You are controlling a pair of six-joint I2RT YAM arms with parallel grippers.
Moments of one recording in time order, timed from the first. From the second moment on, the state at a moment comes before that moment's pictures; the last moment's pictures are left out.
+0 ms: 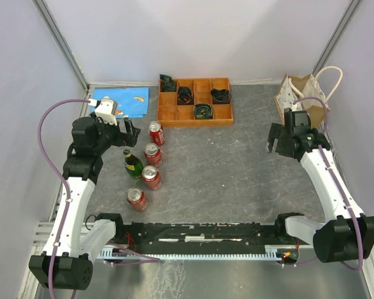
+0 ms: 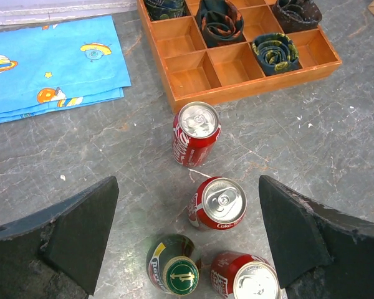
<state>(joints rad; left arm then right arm) -0.03 0.88 0.92 -0.37 0.30 0.00 0.08 1.14 1.02 -0.84 0.24 0.33</state>
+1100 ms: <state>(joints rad) -0.03 0.81 0.81 -0.37 0.30 -0.01 0.00 2.07 2.41 -0.97 0.42 -0.06</state>
